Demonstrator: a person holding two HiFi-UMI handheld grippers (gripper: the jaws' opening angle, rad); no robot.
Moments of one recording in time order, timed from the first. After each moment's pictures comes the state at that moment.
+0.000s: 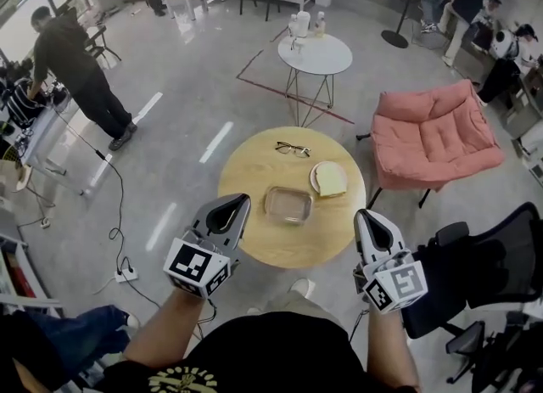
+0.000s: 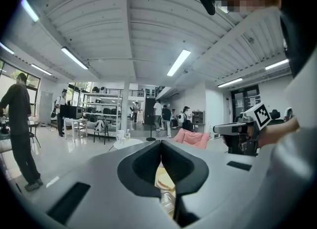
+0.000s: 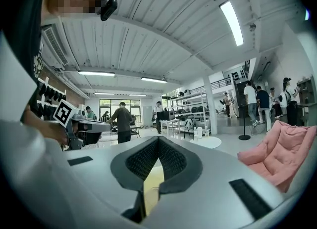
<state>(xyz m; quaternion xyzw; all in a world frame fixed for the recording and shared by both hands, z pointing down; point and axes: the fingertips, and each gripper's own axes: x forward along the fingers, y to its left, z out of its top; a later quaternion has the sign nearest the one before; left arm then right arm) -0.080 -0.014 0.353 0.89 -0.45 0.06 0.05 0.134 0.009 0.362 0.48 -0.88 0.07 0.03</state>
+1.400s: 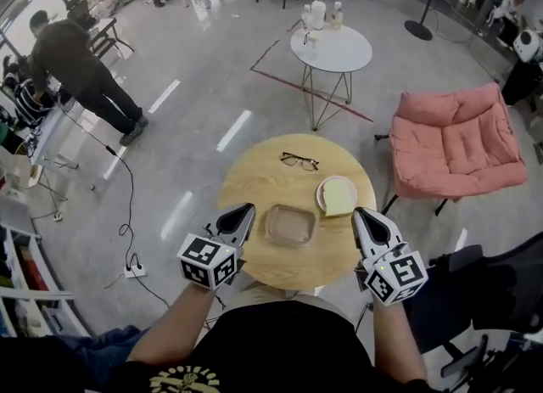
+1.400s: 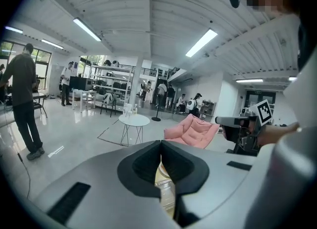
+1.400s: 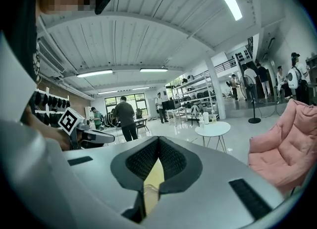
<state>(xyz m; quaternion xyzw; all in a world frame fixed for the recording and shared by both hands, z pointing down) -0.060 -0.122 0.466 0.85 -0.47 0.13 0.19 0.155 -0.120 0.436 0.43 -0.89 0.15 0.06</state>
